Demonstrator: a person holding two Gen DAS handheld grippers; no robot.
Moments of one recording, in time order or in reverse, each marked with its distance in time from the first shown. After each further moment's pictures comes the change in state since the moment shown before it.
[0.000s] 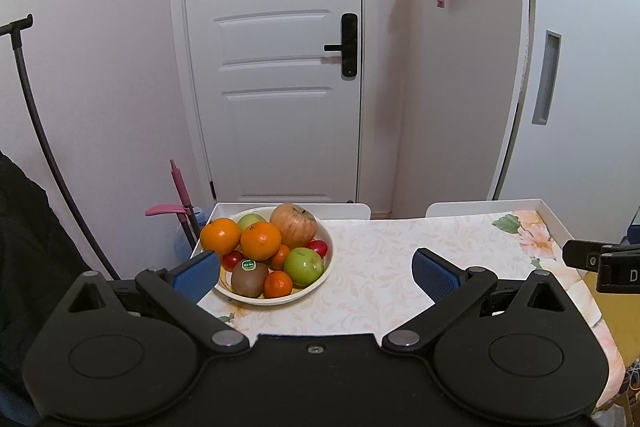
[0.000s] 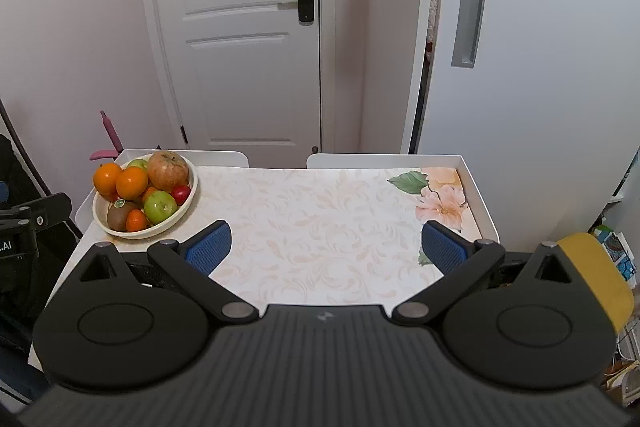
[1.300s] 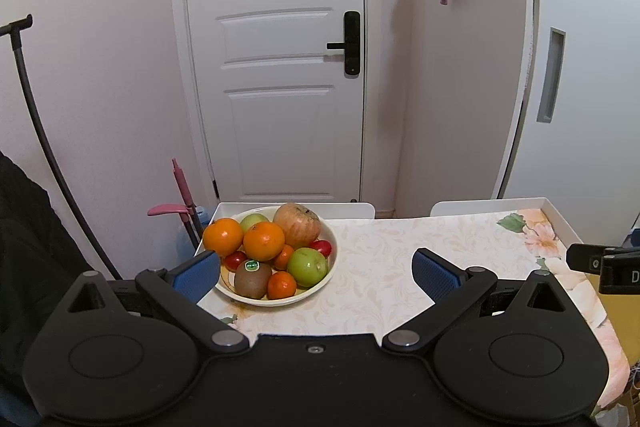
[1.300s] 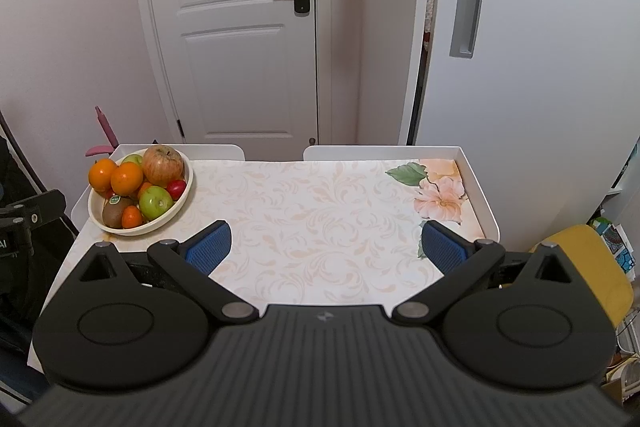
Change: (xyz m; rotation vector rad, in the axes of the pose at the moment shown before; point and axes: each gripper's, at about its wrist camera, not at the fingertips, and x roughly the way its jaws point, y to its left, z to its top) left arm 0.003 0.001 0.002 0.004 0.004 0.005; right arm 0.005 -0.001 0.000 0.012 0.026 -0.008
